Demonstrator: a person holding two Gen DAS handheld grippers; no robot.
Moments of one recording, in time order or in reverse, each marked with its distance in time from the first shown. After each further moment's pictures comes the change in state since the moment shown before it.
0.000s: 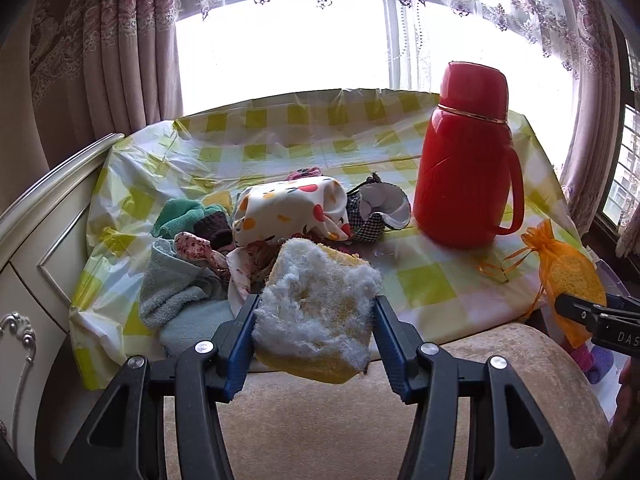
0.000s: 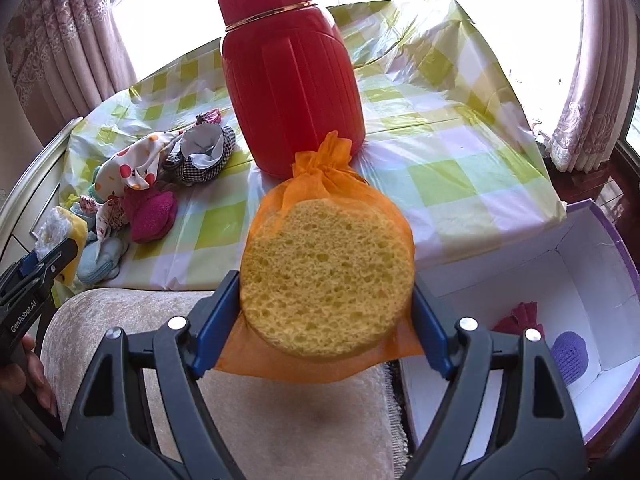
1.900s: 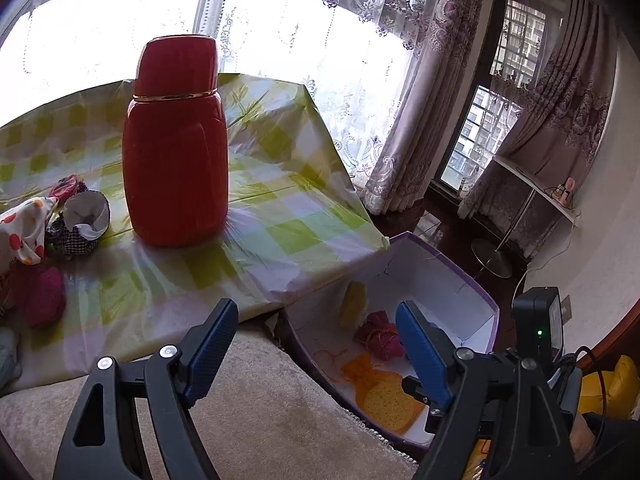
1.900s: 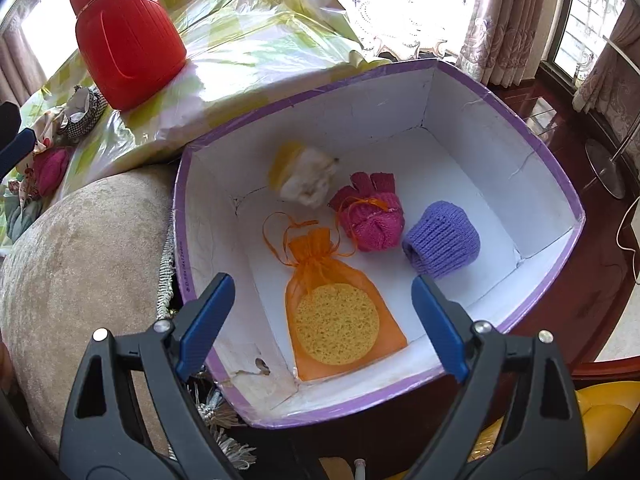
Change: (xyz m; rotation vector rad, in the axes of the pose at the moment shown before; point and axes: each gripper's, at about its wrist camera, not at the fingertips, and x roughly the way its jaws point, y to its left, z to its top) left arm -0.015 -0.166 0.008 0.116 0.077 -0.628; right arm -0.041 -0.133 -0.078 0.166 0.195 -0.223
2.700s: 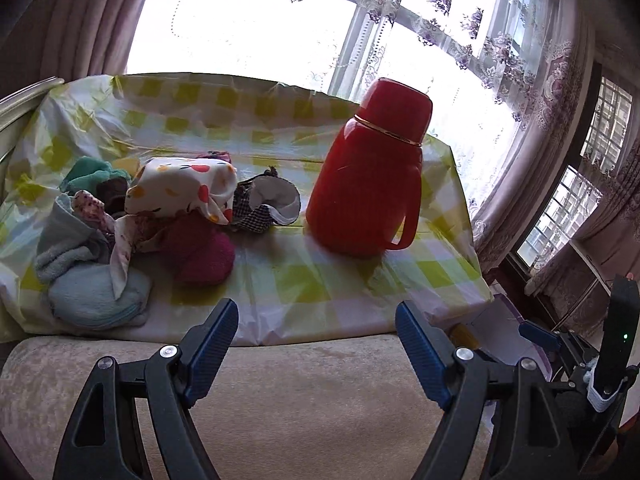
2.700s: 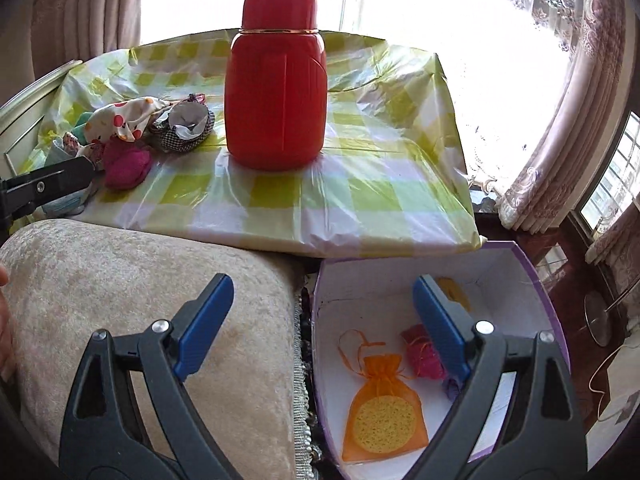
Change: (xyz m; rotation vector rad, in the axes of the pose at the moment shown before) left arm -0.079 0.129 -0.032 -0.302 -0.139 0.278; right arm -0.043 0.139 0.030 -0.386 -0.307 -0.002
